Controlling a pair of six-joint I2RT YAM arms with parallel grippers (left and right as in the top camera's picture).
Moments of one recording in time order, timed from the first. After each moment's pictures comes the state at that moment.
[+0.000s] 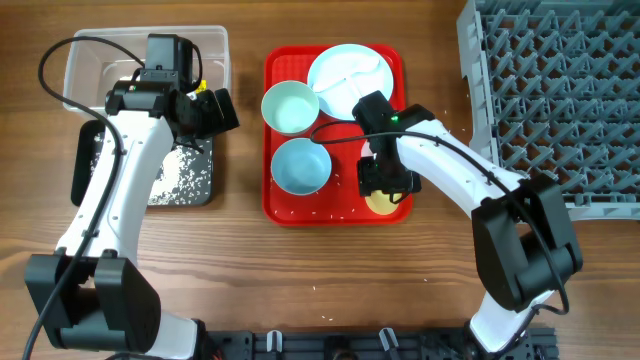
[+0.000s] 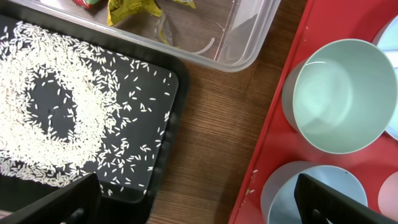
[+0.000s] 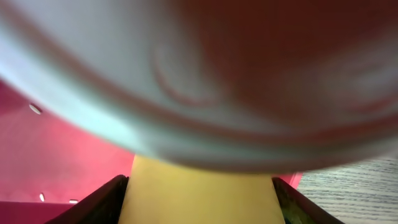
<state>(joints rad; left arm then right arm) -0.07 1.66 1.41 -0.95 -0.03 -0.41 0.48 1.90 1.28 -0.98 0.01 0.40</state>
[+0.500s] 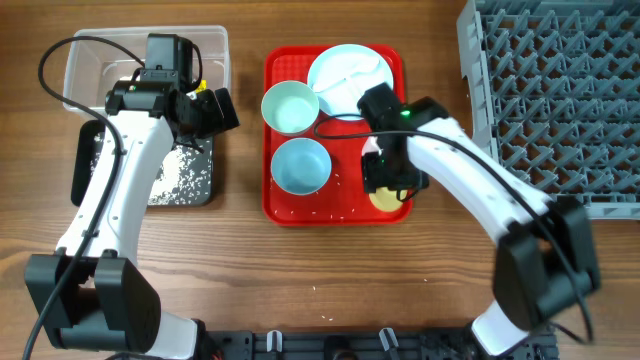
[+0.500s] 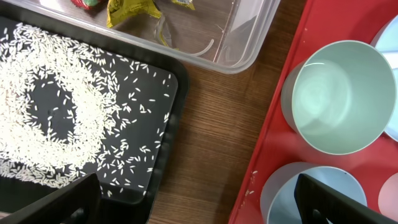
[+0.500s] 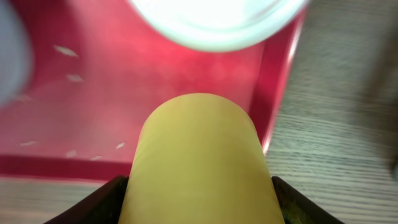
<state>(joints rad) -0.07 1.66 1.41 -0.95 -0.03 -0.41 0.48 1.79 1.34 -1.11 0.01 0.38</state>
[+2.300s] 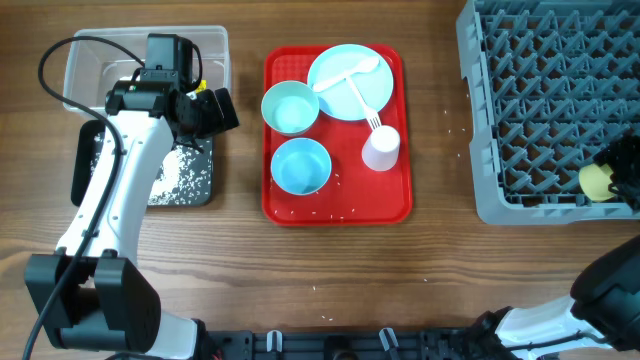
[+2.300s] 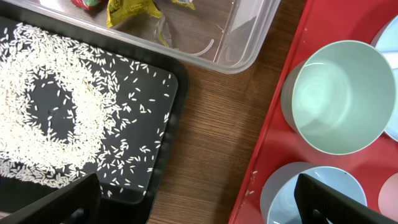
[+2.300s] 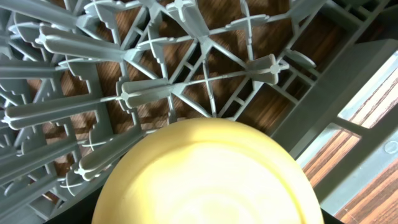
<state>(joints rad) -0.07 1.66 1.41 -0.95 -0.03 -0.41 -0.74 1.75 1.37 -0.90 -0.06 0.25</state>
